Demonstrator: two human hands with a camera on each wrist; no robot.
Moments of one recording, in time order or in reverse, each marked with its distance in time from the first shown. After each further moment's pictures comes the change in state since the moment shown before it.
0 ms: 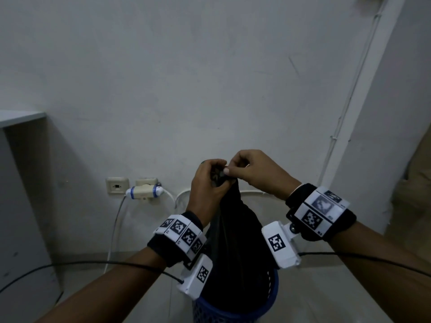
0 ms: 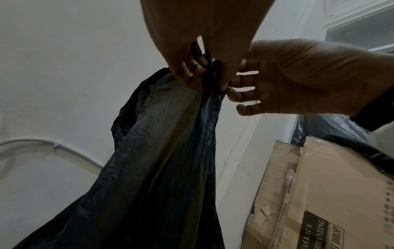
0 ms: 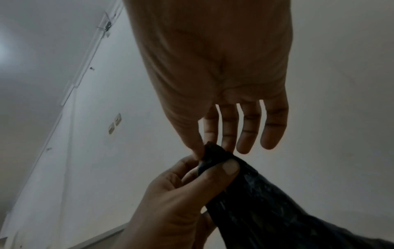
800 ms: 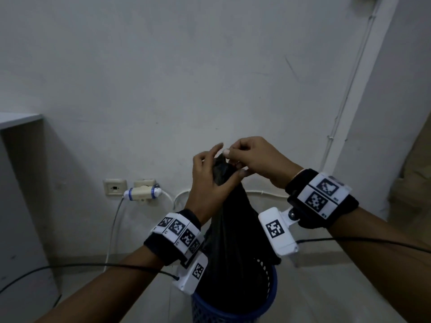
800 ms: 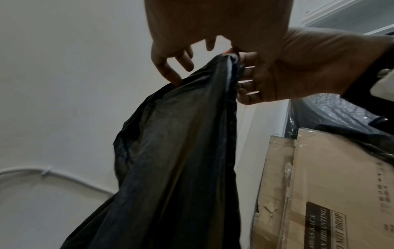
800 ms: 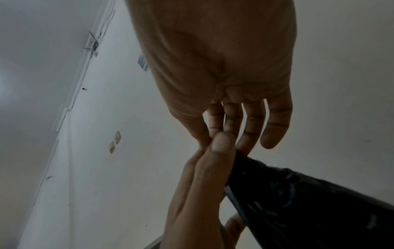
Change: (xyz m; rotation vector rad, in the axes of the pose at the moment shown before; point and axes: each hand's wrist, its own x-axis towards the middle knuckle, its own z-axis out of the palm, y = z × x) left_hand 0.001 0.018 -0.001 0.013 -0.070 0.068; right_hand 0.009 -0.017 -0.016 0.188 0.016 0.040
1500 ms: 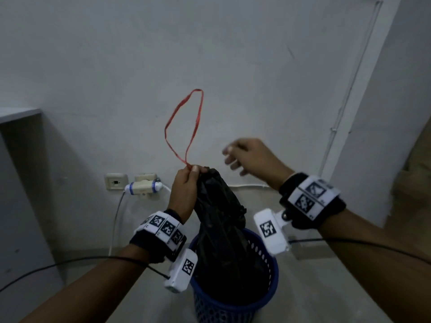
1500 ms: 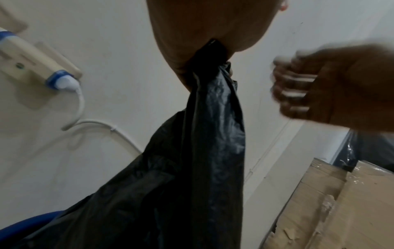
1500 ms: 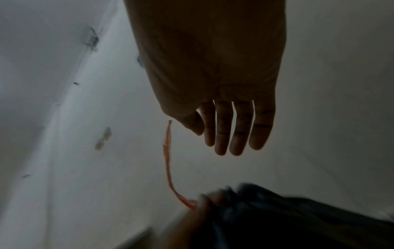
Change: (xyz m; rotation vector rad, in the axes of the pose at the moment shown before) left_hand -0.005 -0.051 -0.026 -0.131 0.101 -0.313; right_hand 0.000 0.017 0.015 -0.006 0.044 0.022
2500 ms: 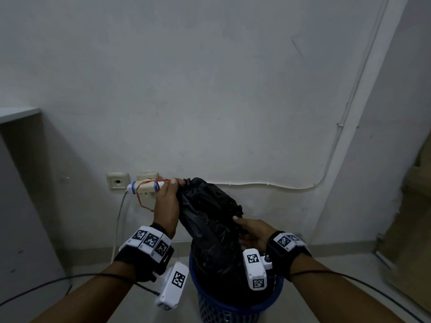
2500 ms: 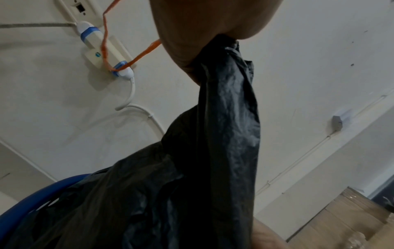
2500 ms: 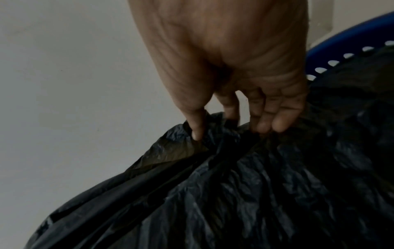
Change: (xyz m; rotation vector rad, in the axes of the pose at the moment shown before) left_hand -0.006 -0.043 -0.030 -0.309 0.154 -0.141; right_hand -0.028 0.182 0.088 0.559 -0.065 0.940
